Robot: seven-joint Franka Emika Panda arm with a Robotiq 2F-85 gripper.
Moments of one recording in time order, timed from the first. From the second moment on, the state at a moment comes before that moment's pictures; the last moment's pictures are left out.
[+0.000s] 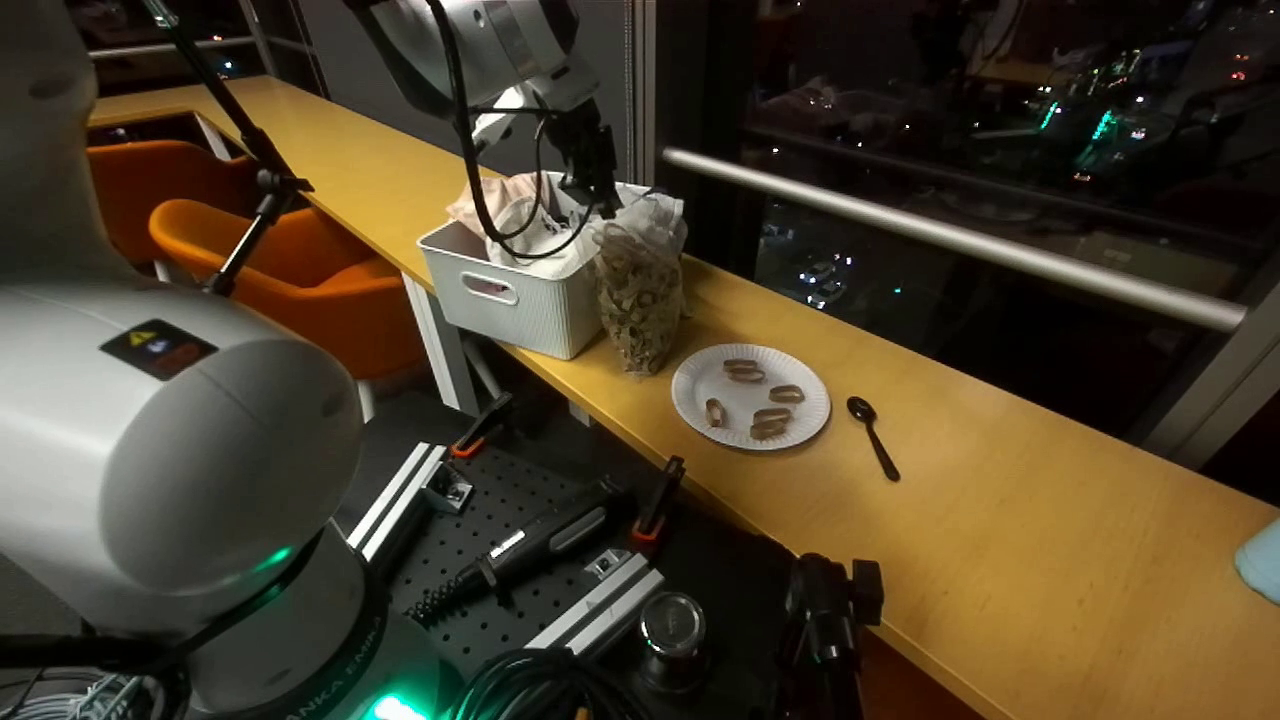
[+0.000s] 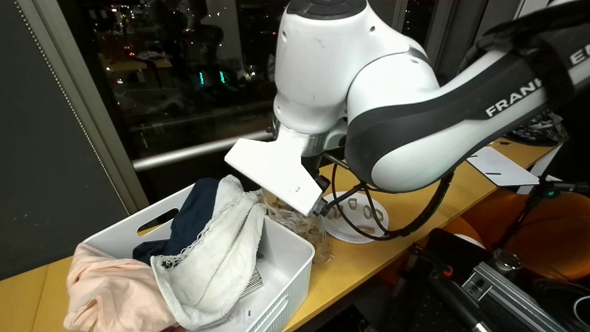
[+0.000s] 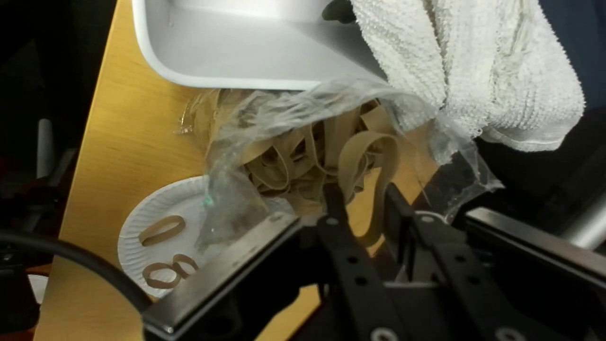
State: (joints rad) arm 0.16 0.08 0.08 -2.27 -0.57 2.59 2.07
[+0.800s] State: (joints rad) arm 0.07 -0.02 0.04 -2.37 -0.74 2.61 2.33
